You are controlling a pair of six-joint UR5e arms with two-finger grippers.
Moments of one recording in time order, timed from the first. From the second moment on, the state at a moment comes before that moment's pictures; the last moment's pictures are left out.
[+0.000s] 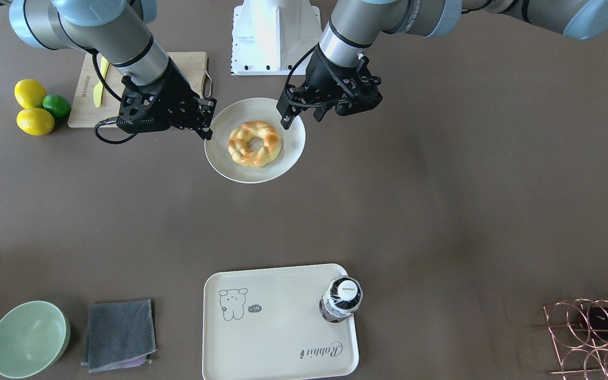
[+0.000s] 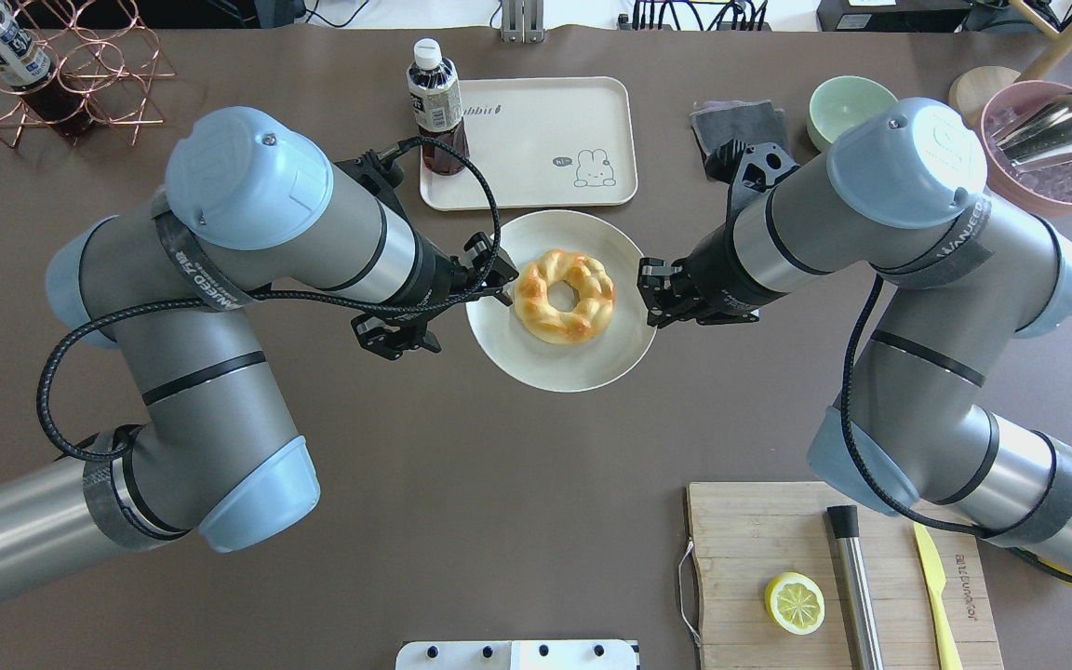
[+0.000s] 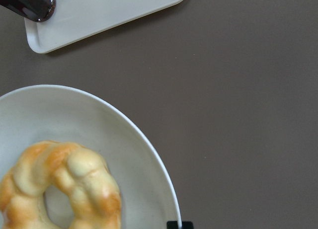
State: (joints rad) left arm -0.59 -2.23 -1.86 -1.72 -1.98 -1.78; right arm 0.68 -1.13 1.93 -1.35 2.09 1.39
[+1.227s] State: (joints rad) left arm -0.69 -2.06 -1.98 -1.67 -2.00 -1.62; right arm 0.84 -0.72 1.28 -1.35 2.12 1.58
